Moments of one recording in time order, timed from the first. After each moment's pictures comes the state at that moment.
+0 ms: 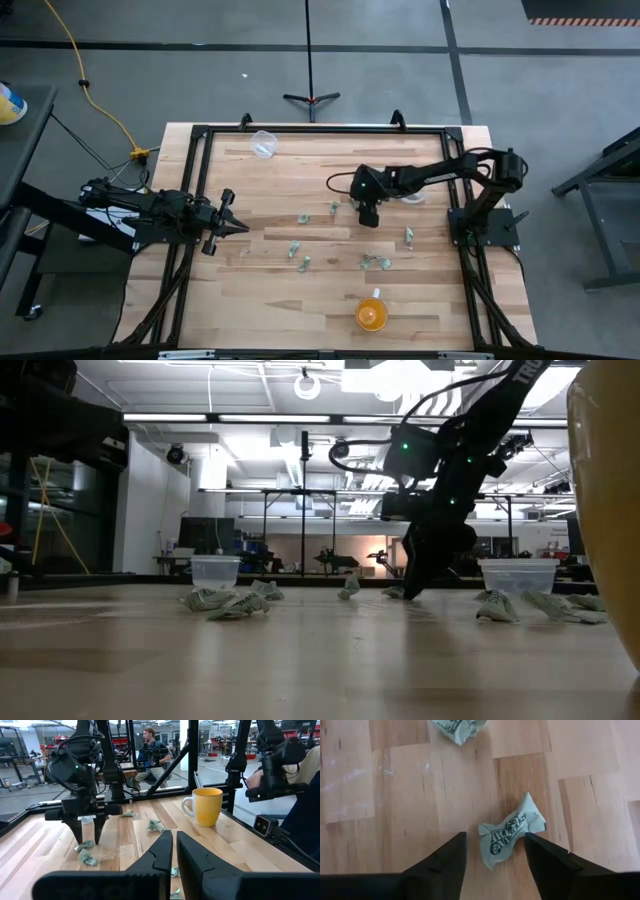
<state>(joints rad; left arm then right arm) -0.24 0.02 0.01 0.01 -0.01 0.07 -0.25 1.71 0.82 -0.19 -0.07 -0.09</state>
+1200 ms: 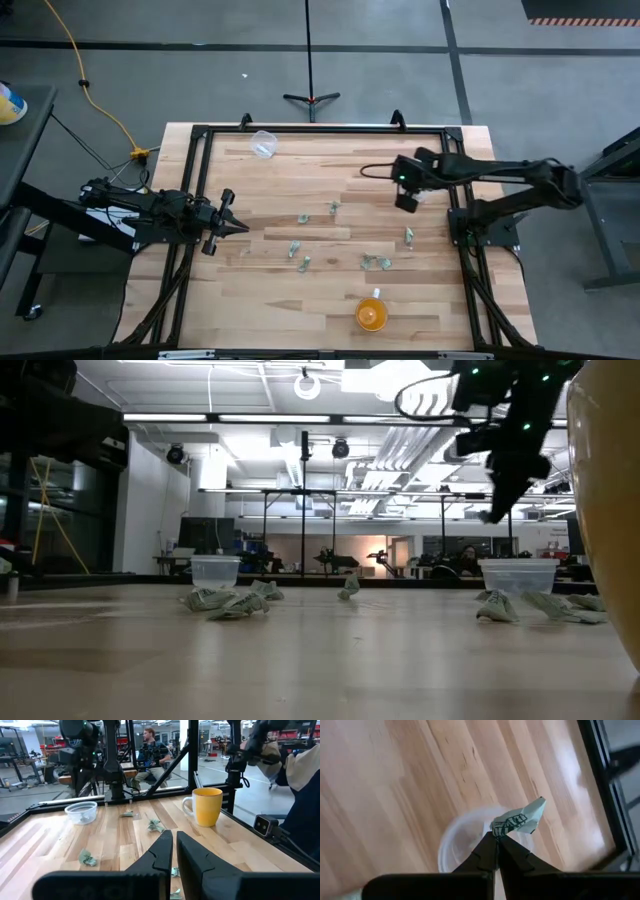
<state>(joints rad) -0.24 0.02 0.01 0.01 -0.01 0.07 -0.26 1.18 0.84 -0.94 0.33 0.11</state>
